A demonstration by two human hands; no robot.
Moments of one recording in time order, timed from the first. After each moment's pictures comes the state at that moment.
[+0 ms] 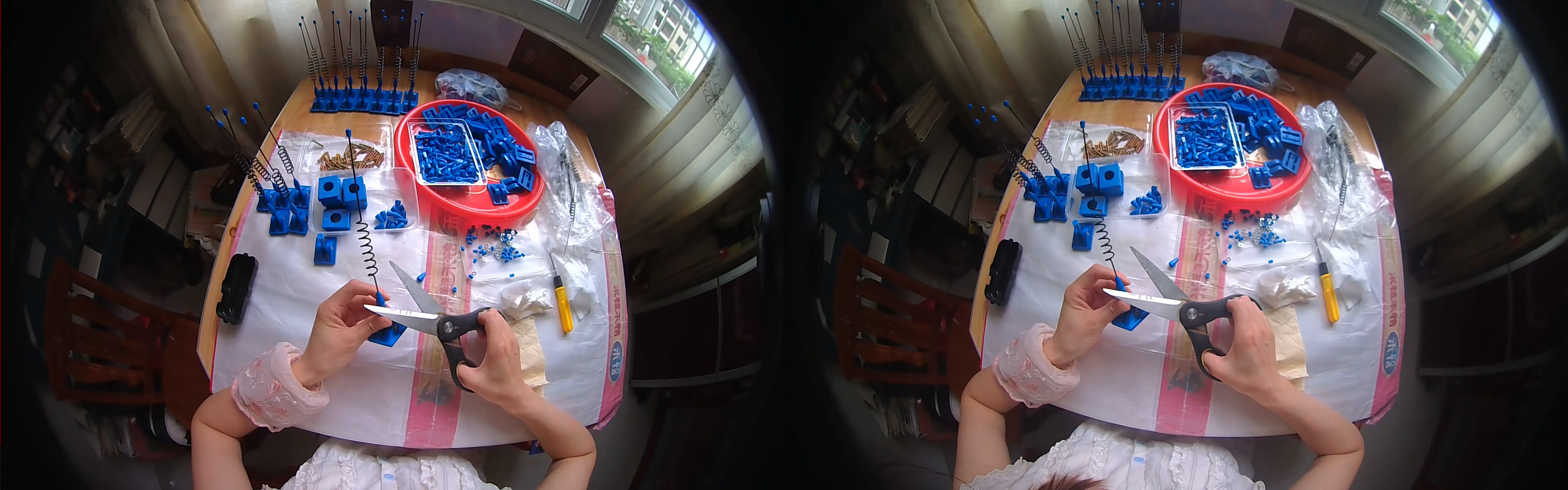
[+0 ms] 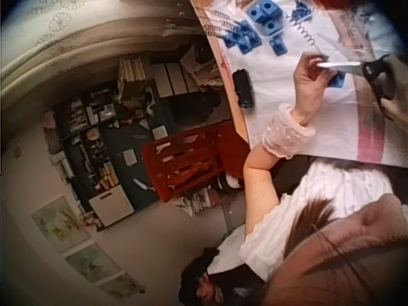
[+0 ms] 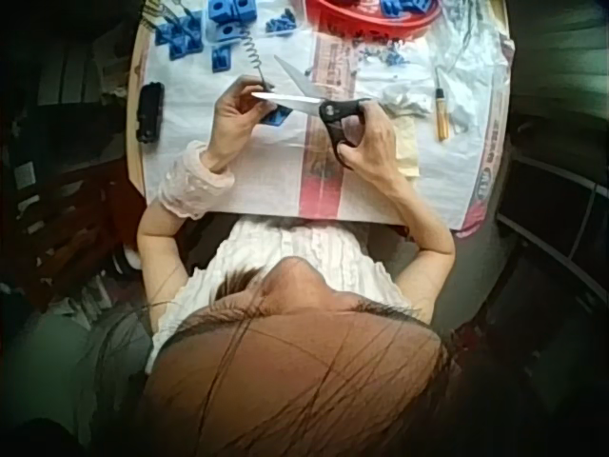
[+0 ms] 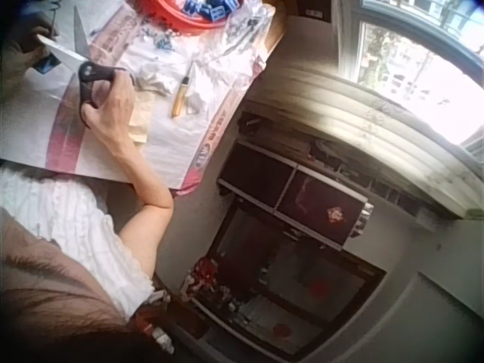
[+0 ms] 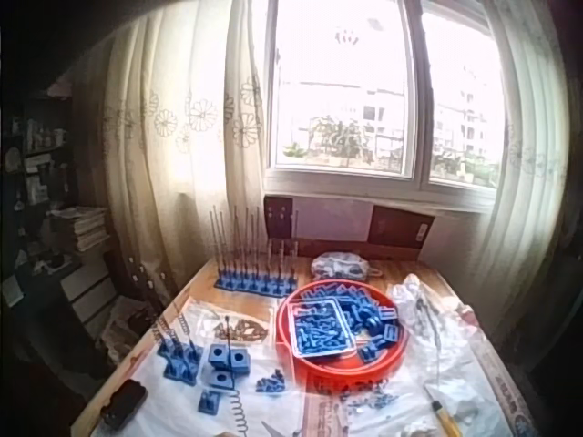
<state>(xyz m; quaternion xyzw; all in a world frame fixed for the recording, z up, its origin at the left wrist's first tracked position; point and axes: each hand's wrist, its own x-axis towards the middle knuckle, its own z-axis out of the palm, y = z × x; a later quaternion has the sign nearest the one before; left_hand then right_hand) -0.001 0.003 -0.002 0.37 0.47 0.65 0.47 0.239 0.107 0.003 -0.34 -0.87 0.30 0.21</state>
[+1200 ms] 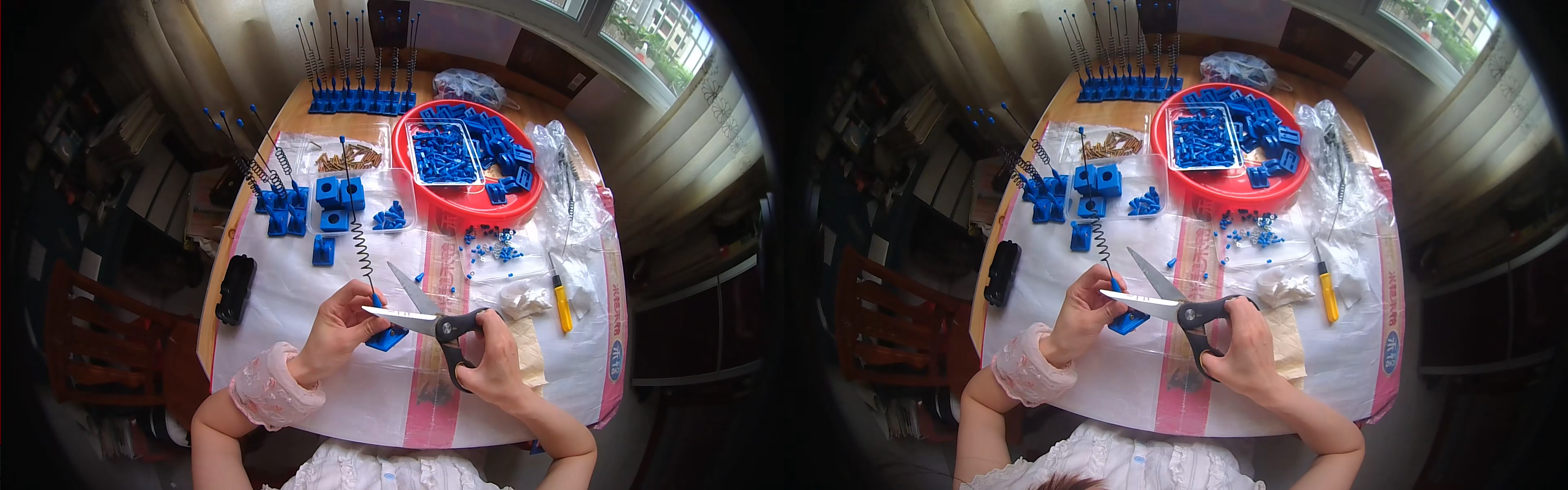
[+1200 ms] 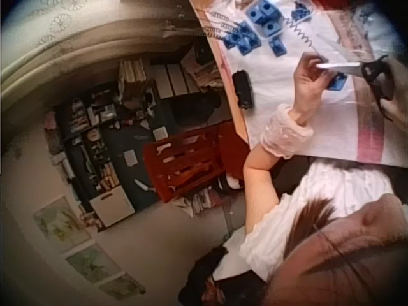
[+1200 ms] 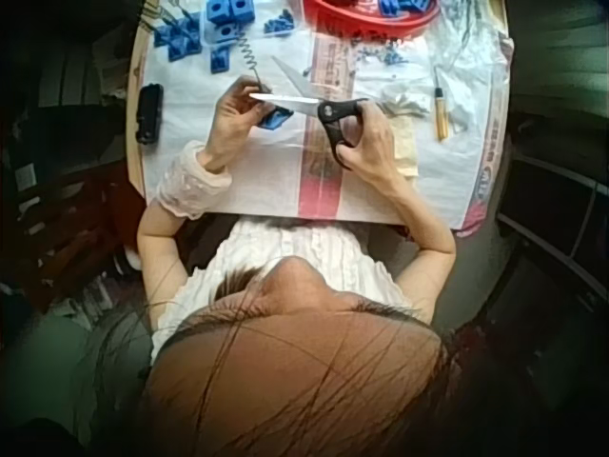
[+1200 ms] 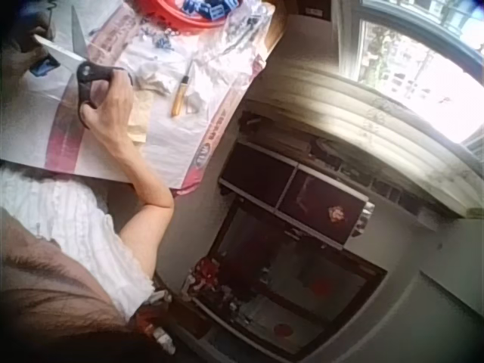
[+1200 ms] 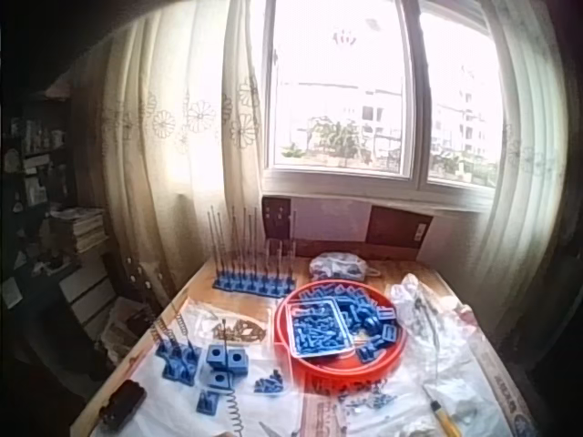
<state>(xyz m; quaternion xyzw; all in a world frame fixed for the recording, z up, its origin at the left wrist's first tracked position) -0.005 0.002 -0.003 0.35 0.45 0.63 0.53 0.240 0.107 0.001 -0.34 -0.86 0.31 0.21</state>
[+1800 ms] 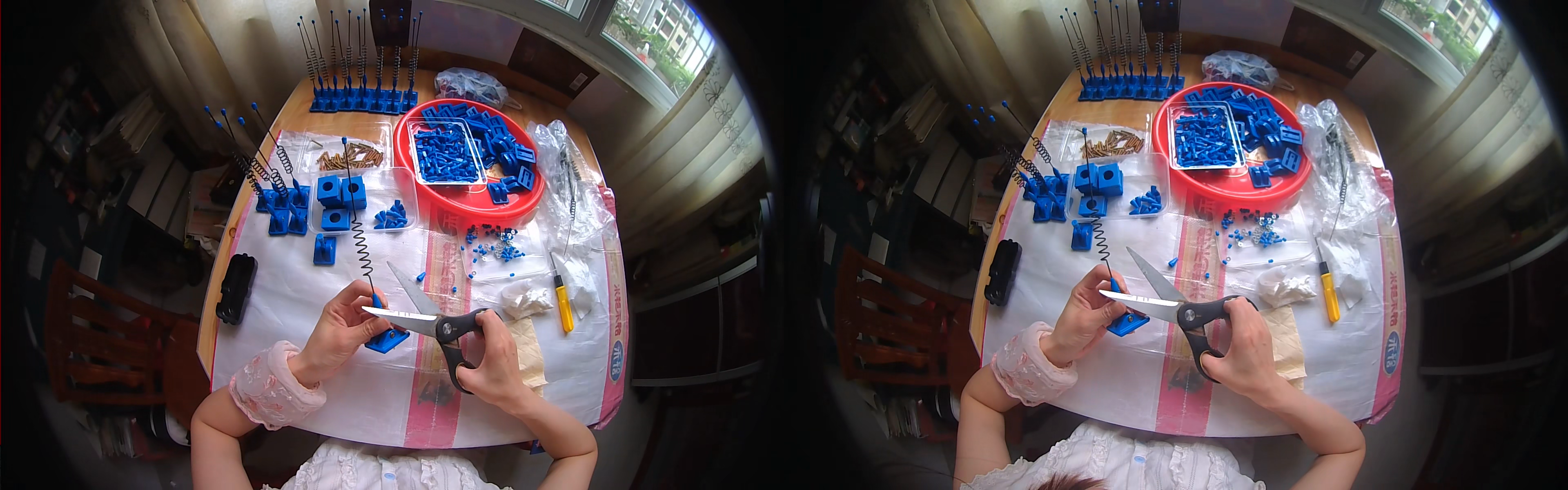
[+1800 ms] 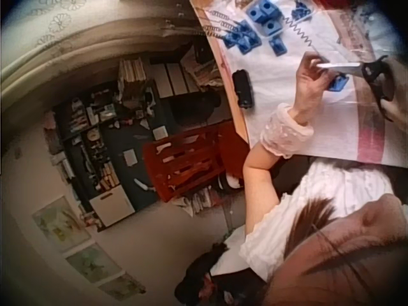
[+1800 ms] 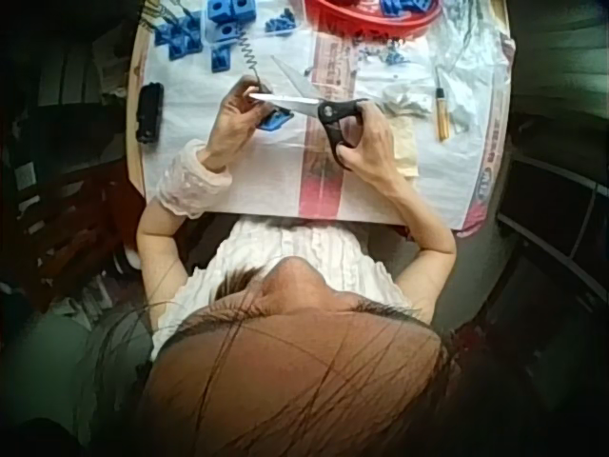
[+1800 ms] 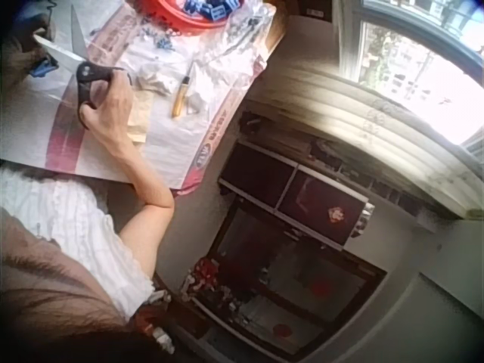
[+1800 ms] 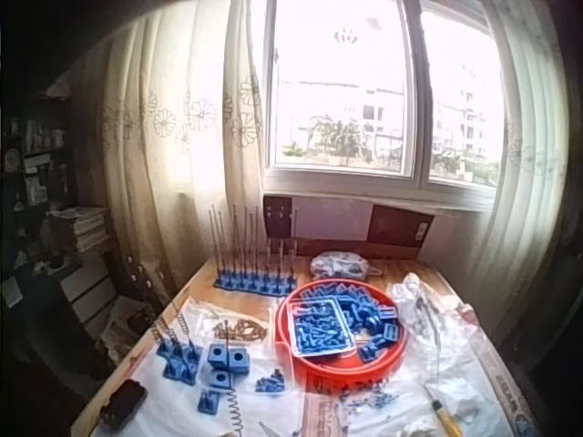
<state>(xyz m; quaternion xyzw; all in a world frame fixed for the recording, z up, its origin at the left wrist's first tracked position) -0.005 0.002 -0.006 0.29 0.38 0.65 0.60 0.237 0.106 0.004 -0.33 -0.86 0.32 0.23</state>
